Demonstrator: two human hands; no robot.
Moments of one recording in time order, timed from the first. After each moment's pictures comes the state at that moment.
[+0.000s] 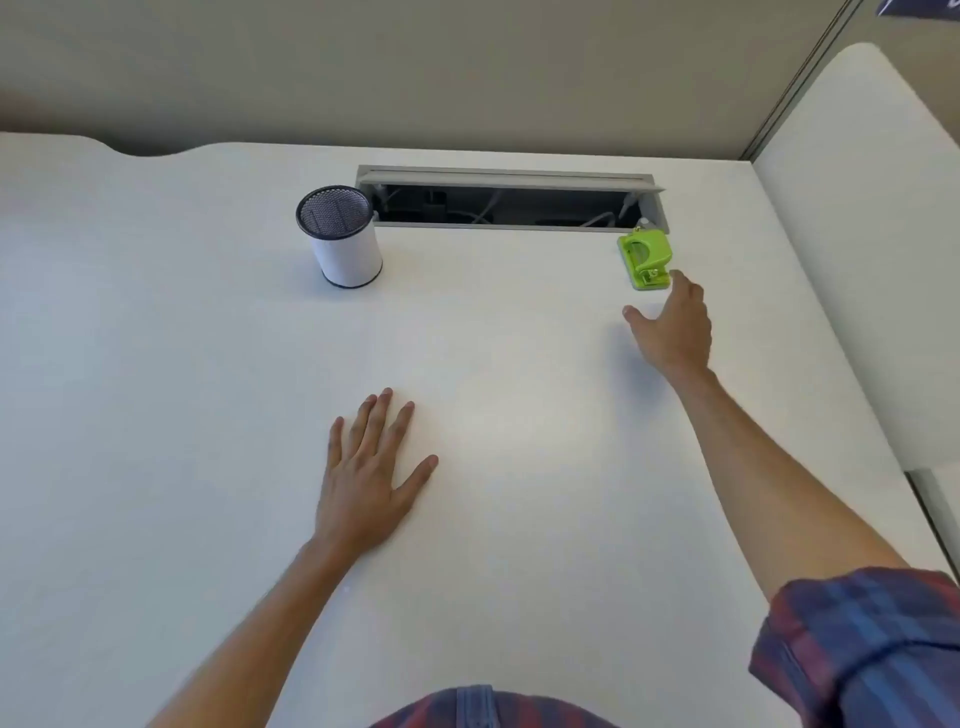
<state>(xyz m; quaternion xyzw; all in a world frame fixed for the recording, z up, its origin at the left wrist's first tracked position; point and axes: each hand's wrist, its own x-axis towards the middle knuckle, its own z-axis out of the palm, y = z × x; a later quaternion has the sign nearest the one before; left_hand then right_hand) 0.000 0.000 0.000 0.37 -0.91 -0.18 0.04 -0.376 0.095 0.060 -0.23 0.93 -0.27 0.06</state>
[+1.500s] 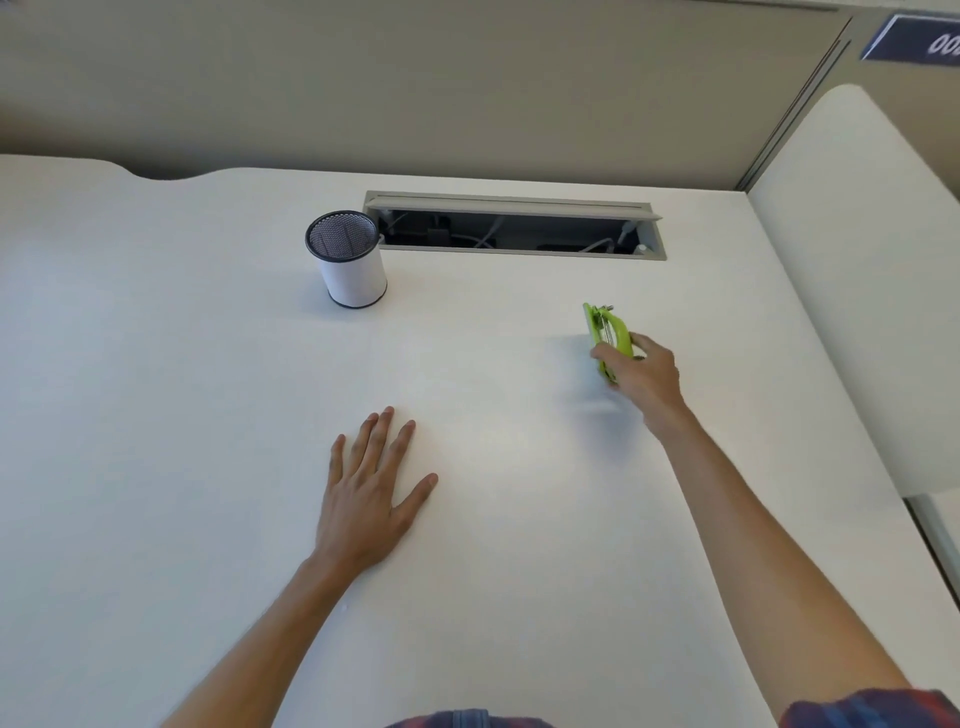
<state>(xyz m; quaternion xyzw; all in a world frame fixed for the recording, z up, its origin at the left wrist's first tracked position) 0.000 0.001 -0.001 0.37 -0.91 -0.17 0.06 -0.324 0.102 0.076 -0.09 0.83 -0.49 0.26</state>
